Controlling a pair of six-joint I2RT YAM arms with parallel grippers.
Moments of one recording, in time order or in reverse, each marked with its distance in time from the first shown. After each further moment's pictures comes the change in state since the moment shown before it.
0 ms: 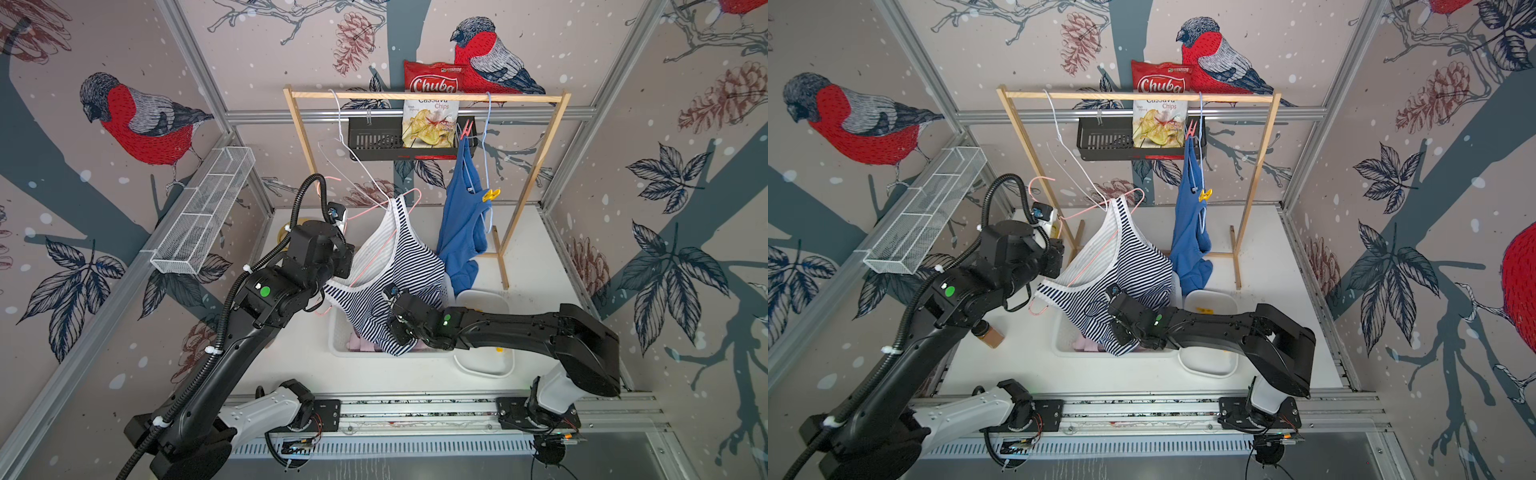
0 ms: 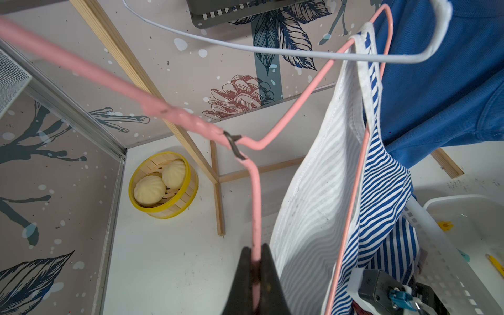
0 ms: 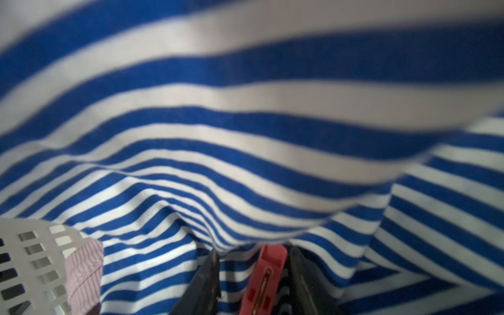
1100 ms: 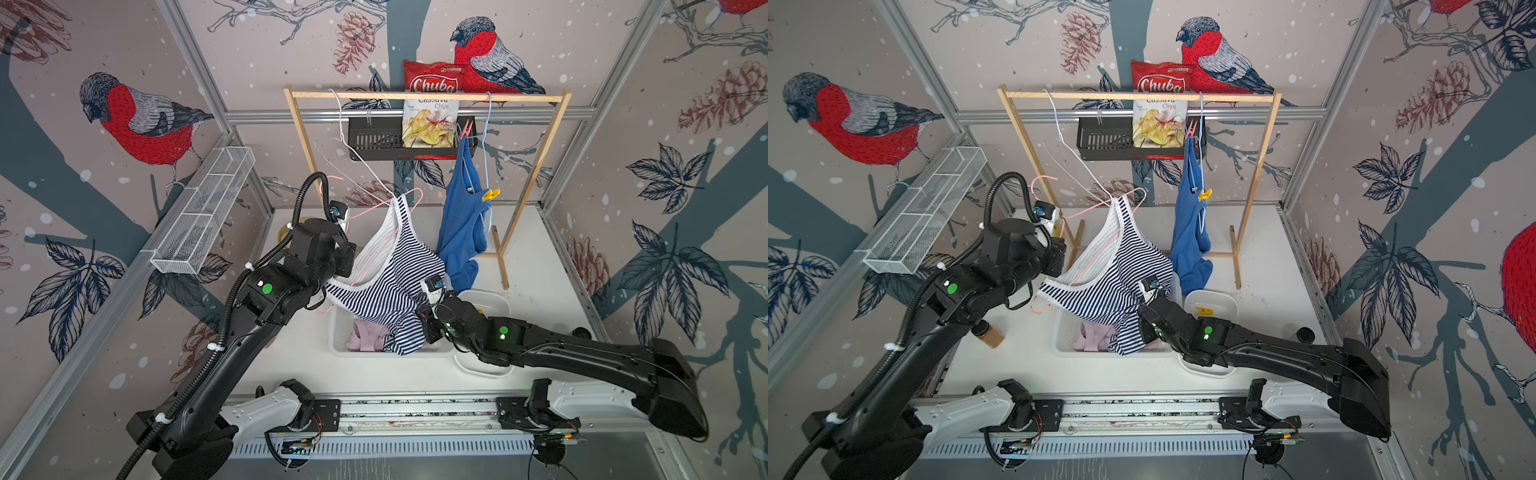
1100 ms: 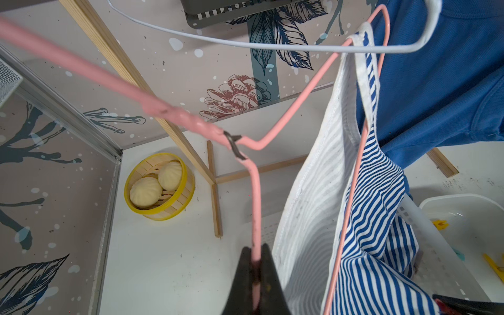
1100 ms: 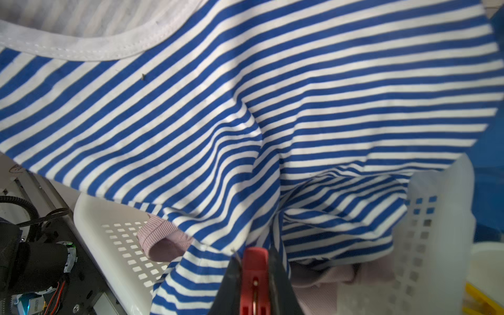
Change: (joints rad) left arm 0.000 0.018 0.010 0.000 0.004 0.000; right arm 0.008 -0.489 -0.214 -0.064 0.139 0.146
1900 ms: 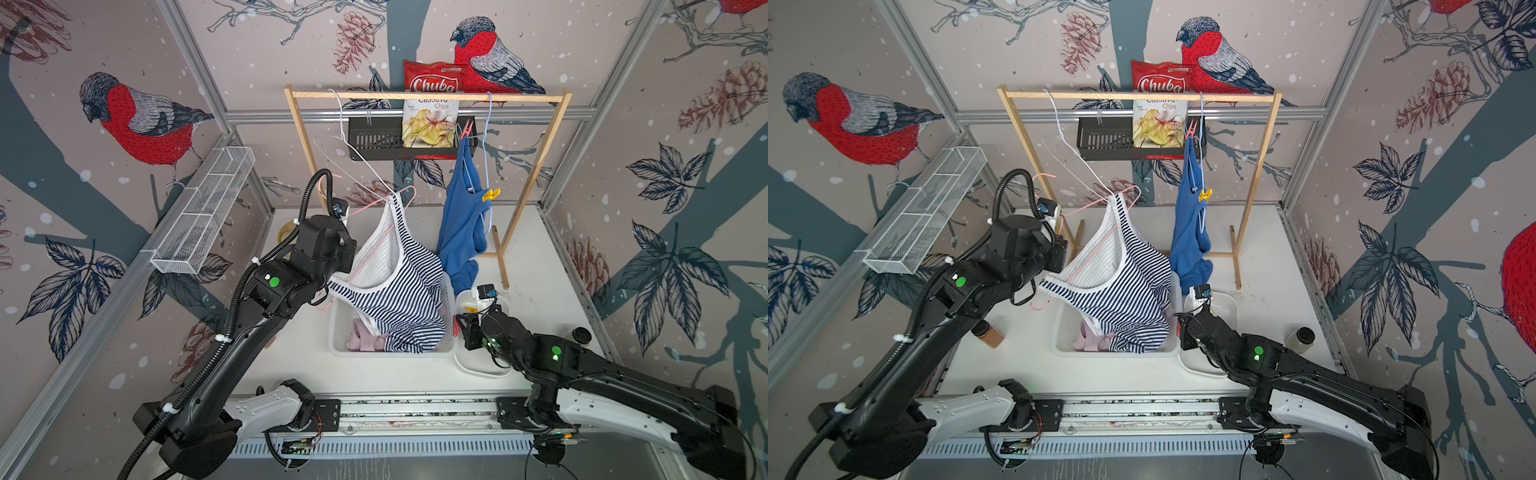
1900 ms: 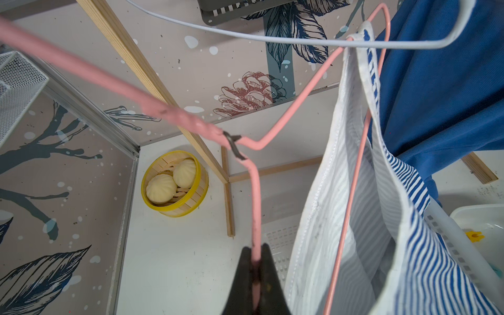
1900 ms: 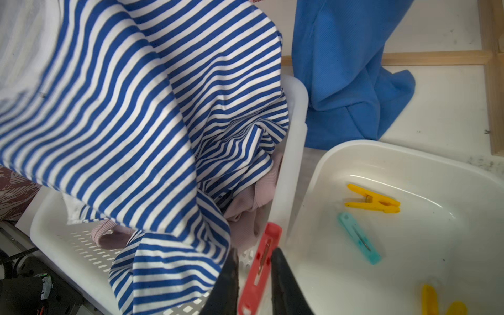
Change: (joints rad) left arm 0.001 0.042 0.015 -0.001 -0.061 0.008; right arm -0.071 -0.412 -0.185 -0.256 0.097 0.197
